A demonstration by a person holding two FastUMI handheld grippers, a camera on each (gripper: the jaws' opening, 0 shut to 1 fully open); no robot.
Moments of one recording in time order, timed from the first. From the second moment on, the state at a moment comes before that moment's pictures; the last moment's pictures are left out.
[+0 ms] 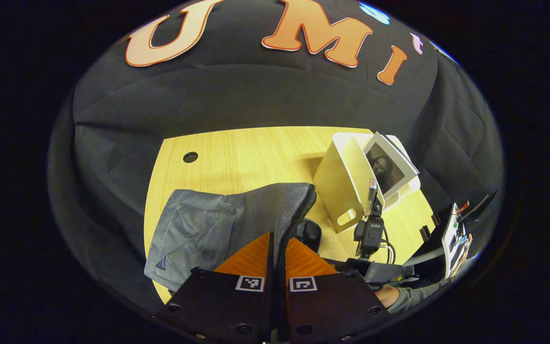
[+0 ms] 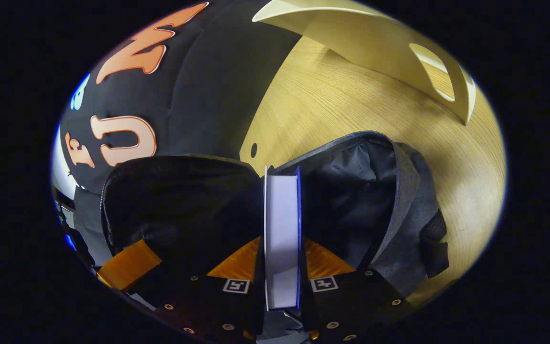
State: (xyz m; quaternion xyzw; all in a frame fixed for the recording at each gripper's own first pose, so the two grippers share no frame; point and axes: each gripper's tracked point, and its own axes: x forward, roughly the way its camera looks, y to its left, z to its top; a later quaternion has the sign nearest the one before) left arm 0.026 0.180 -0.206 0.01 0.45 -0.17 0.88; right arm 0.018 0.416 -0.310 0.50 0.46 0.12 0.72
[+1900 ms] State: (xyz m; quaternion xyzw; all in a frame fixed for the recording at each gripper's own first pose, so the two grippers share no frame) left arm 0.021 0.188 -0.229 0.09 0.46 -0.20 0.86; right arm 0.011 0.107 -0.138 0.10 0.54 0.06 0.84
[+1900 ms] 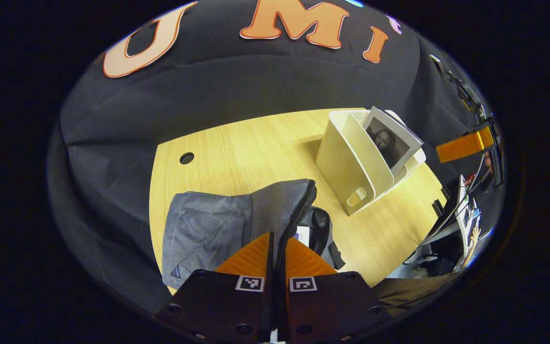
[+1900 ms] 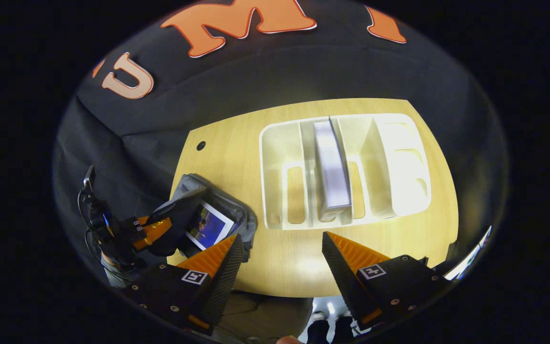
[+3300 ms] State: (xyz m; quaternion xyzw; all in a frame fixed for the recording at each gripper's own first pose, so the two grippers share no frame) left arm 0.016 0.196 -0.234 0.08 0.49 -0.17 0.85; right arm 0.109 0.053 -0.215 0.04 0.62 -0.02 0.78
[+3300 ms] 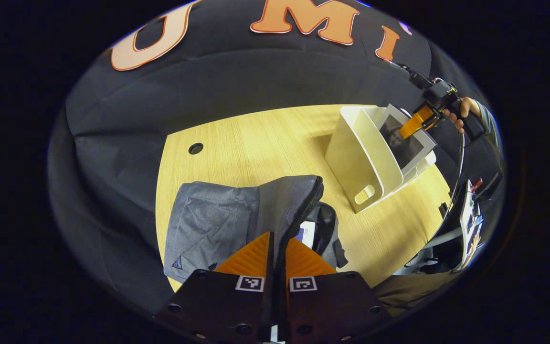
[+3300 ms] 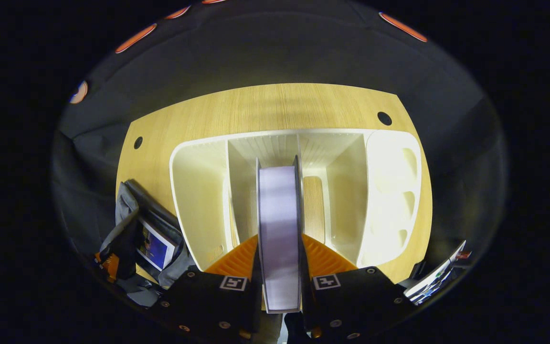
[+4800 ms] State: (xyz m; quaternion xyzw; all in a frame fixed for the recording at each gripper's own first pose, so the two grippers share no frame) left arm 0.018 0.209 -0.222 0.11 0.46 -0.22 0.85; right arm -0.040 0.097 -0.059 0.23 0.46 0.03 0.86
